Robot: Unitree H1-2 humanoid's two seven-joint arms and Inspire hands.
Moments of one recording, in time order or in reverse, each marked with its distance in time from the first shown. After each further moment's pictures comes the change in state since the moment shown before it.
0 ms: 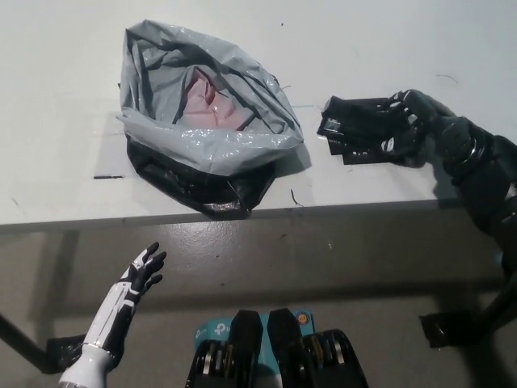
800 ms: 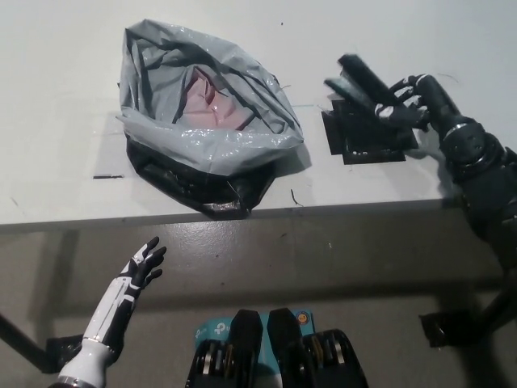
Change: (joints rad) left_arm -0.013 0.005 -0.001 0.000 0.001 0.003 0.000; right_arm 0.011 0.033 -0.315 0.021 0.143 -0.080 -0.060
